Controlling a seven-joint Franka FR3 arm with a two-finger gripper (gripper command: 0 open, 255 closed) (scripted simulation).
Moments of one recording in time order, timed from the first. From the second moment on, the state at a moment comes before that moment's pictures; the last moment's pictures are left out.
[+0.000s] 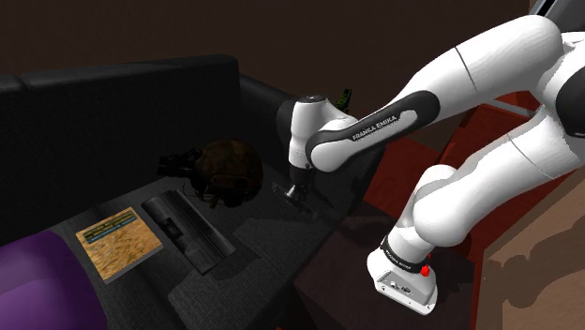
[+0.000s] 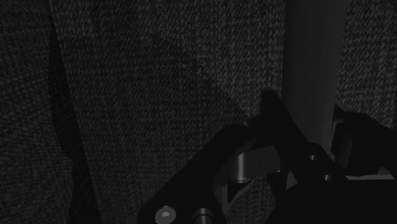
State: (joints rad) arm 0.12 -0.39 0.20 -2.78 0.18 2.30 0.20
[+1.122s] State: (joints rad) arm 0.13 -0.54 0.18 -2.65 0.17 2.02 0.22
